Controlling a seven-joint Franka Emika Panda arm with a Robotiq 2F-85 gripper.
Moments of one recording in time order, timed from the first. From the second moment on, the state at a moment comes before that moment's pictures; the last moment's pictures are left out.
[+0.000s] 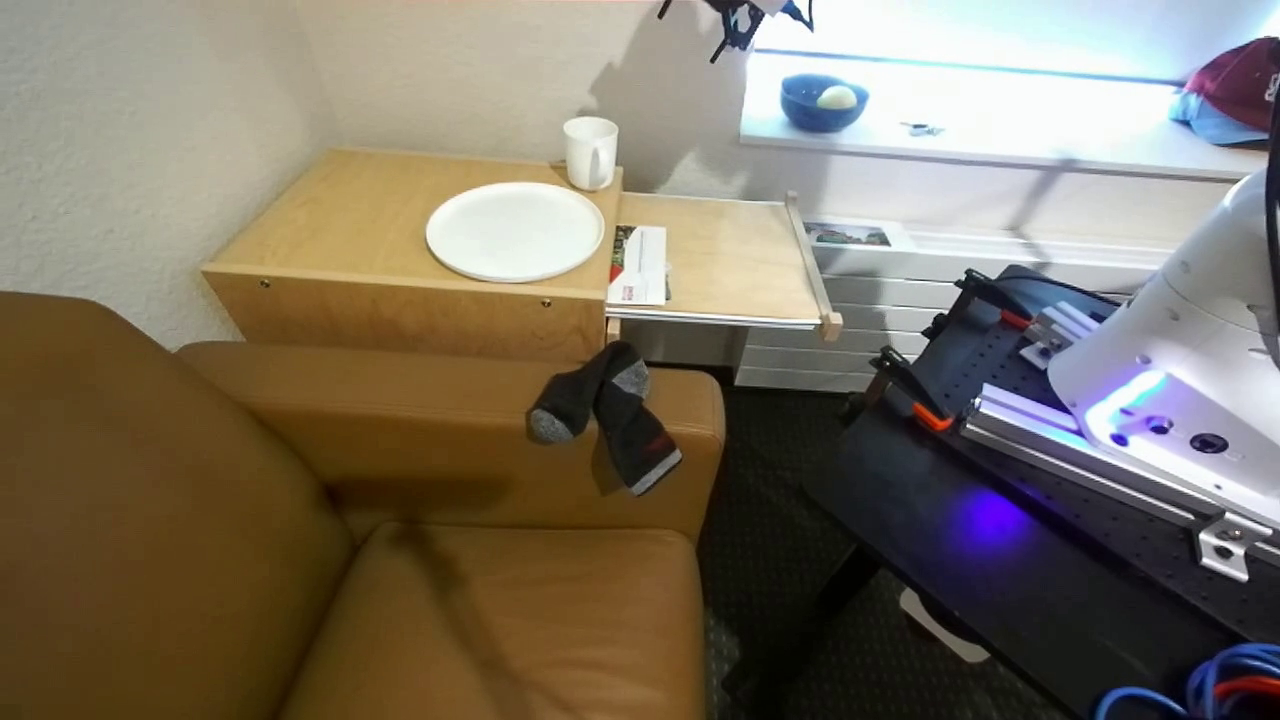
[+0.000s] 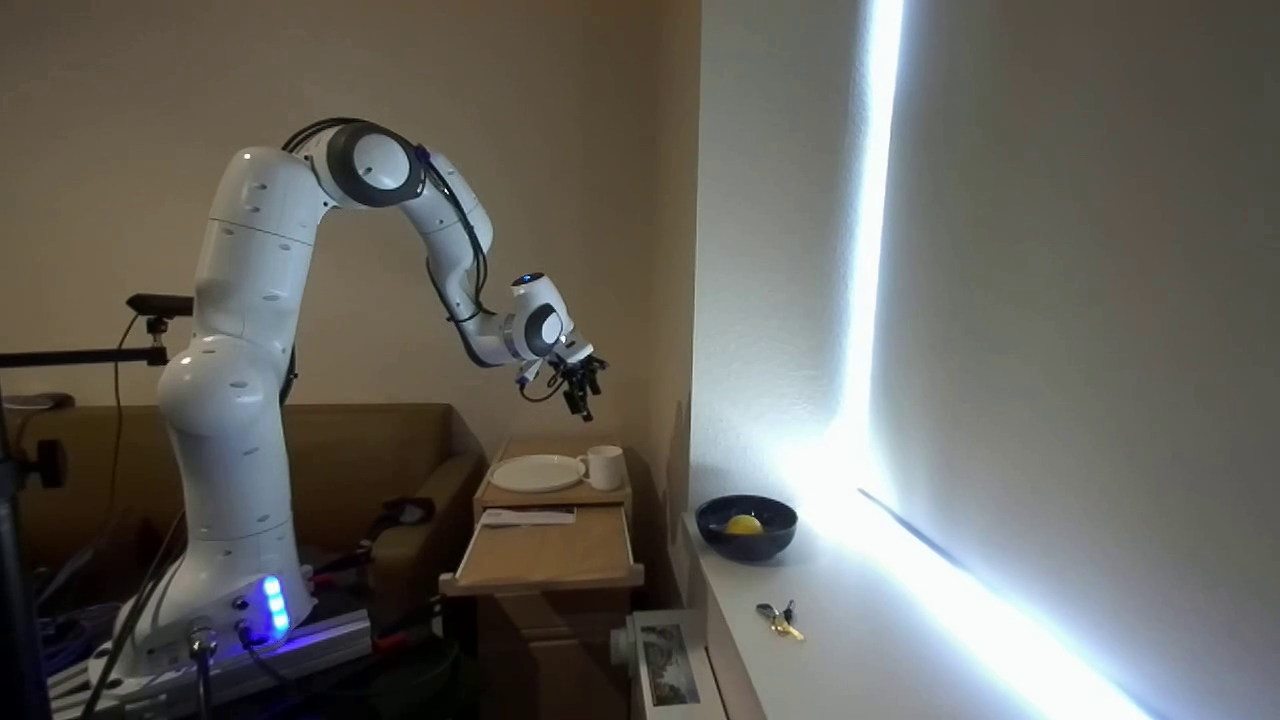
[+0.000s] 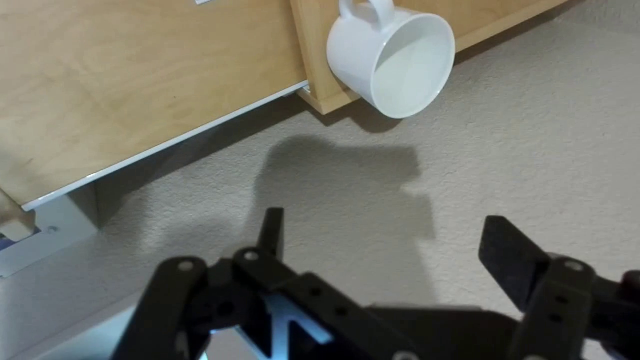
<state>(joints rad) -0.39 0.25 0.34 -2.24 -0.45 3.06 1.43</state>
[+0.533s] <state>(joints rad) -0.30 0.29 0.29 -2.22 -0.34 3.01 1.20</state>
